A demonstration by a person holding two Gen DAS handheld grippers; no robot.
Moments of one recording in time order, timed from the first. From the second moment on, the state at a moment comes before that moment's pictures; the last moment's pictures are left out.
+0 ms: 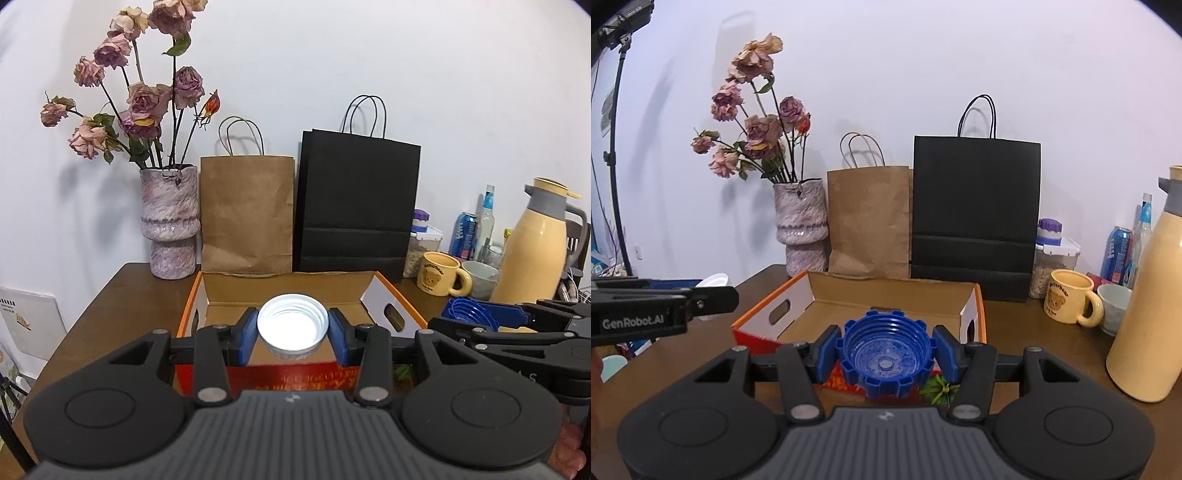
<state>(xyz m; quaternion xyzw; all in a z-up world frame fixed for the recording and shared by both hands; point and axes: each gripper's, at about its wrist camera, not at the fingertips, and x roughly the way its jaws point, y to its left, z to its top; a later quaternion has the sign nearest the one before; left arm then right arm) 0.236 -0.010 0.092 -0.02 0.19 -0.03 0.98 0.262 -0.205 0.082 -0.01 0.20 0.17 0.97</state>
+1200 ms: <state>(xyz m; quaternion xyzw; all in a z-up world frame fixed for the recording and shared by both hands) 0.425 0.001 0.039 -0.05 0.26 0.03 0.96 0.457 -0.165 0.023 -0.06 0.29 0.13 0.95</state>
